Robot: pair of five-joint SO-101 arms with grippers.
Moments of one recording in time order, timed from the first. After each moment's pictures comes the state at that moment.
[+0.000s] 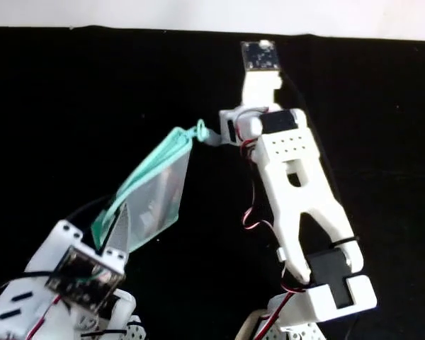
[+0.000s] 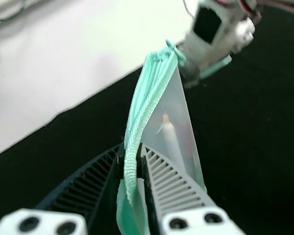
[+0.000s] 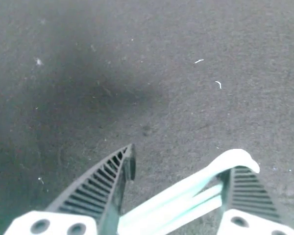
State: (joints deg) left arm 9.2 -95.3 36.8 85.4 -21.8; right arm -15.7 2.6 7.5 56.0 -5.8
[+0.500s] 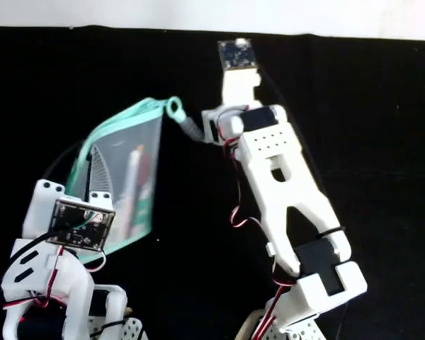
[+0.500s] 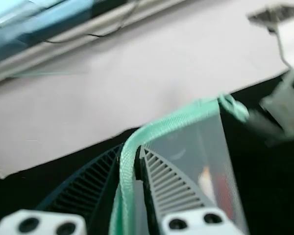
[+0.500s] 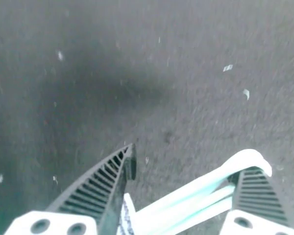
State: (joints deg) left arm -8.0 -95.1 51.9 56.1 -21.7; right arm -20.9 3.6 2.9 57.2 -5.8
